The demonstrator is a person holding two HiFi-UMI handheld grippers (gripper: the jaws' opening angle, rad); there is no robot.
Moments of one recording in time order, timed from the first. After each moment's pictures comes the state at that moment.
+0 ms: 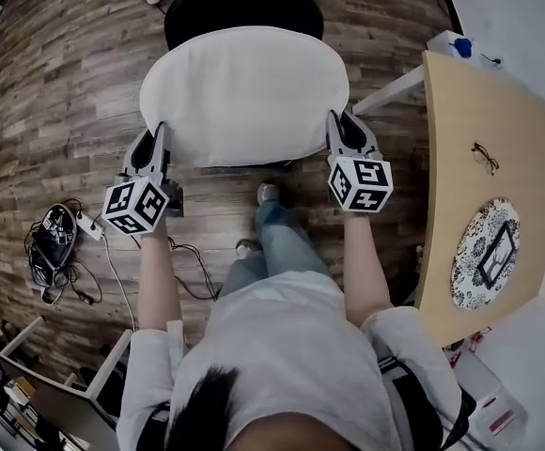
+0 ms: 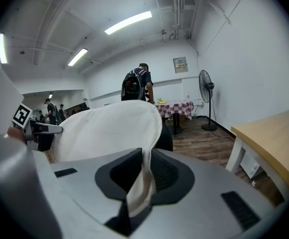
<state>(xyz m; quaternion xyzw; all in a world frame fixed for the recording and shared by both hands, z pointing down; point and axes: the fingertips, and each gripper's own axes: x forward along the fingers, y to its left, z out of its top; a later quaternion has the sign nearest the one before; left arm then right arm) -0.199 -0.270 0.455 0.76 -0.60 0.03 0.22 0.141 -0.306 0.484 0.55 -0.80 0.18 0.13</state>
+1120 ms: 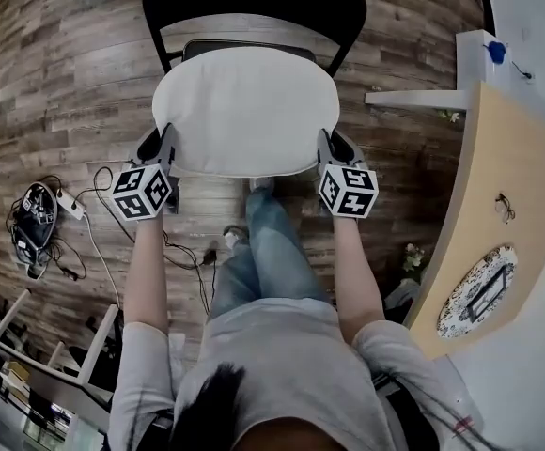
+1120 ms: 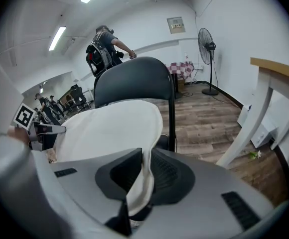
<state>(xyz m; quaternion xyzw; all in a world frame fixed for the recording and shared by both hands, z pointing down) -0.218 -0.330 0.673 0.72 -0.59 0.17 0.34 0.122 -0.350 0.696 0.51 -0.76 0.32 0.24</state>
